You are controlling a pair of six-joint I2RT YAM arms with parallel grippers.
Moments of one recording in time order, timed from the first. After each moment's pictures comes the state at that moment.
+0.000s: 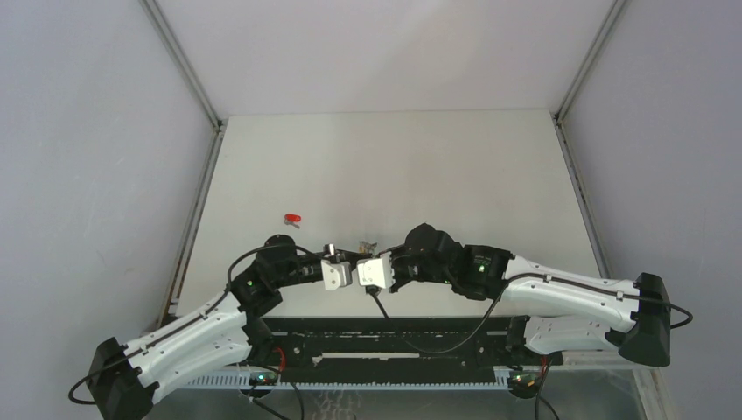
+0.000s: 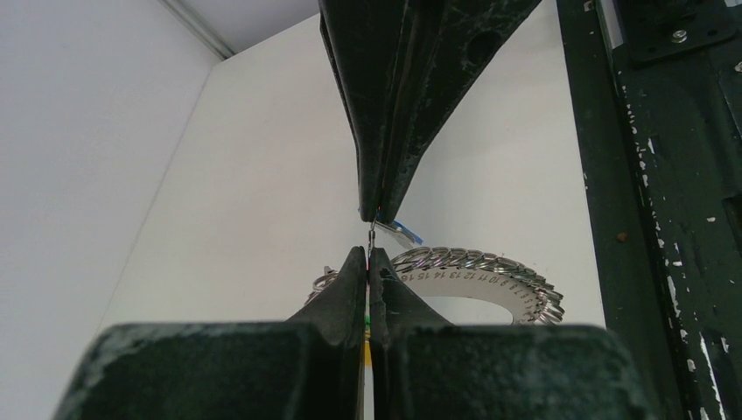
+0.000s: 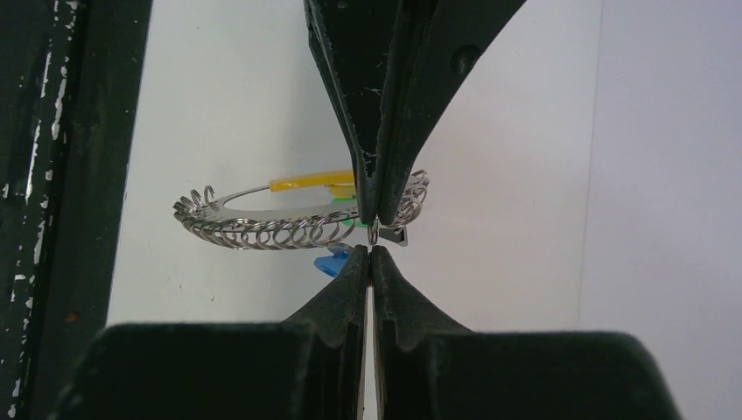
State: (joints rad) left arm -0.81 0.73 0.41 0.20 0.54 0.57; right arm 1.19 1.12 0.93 -0.37 -0.02 -0.79
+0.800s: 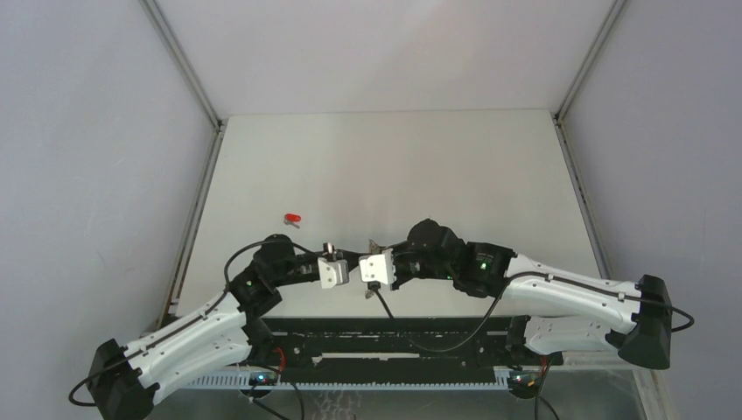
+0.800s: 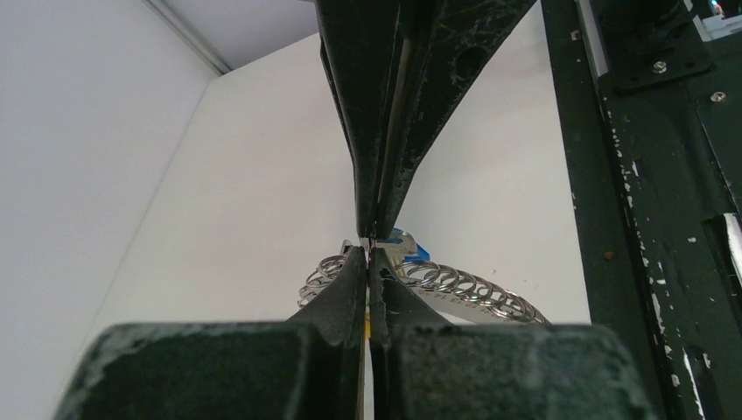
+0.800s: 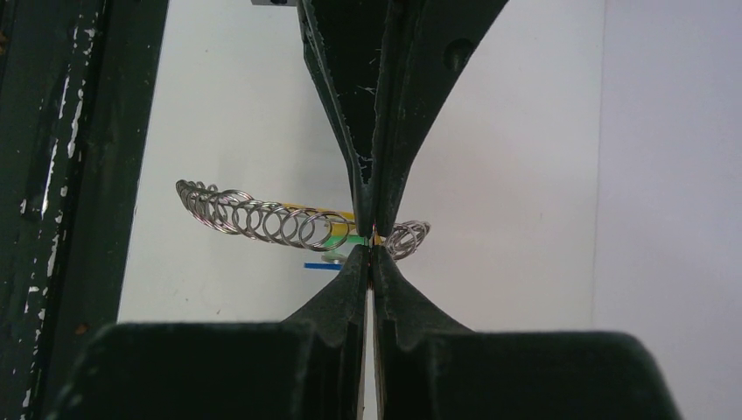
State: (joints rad) left arm -0.81 0.73 0.41 0.22 0.58 0.53; right arm 1.16 1.12 0.93 -0.36 -0.09 -0.78
